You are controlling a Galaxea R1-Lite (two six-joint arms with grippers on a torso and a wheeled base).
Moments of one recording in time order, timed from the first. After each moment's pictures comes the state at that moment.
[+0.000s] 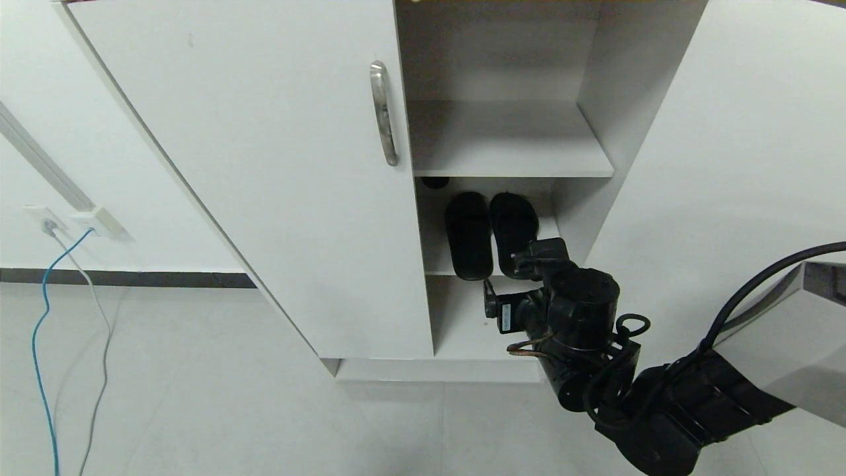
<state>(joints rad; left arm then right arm) 0.00 0.00 0.00 0.00 -0.01 -0.01 0.79 2.07 -0.89 -1.15 -0.66 -0.01</state>
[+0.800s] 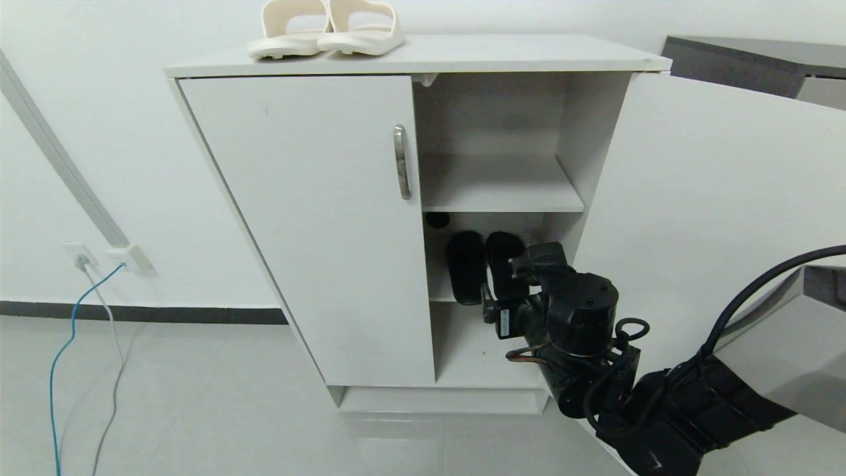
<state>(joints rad) 0.00 0.00 0.00 0.00 -0.01 -0.01 0.80 2.07 -0.87 -1.15 -0.66 -0.01</state>
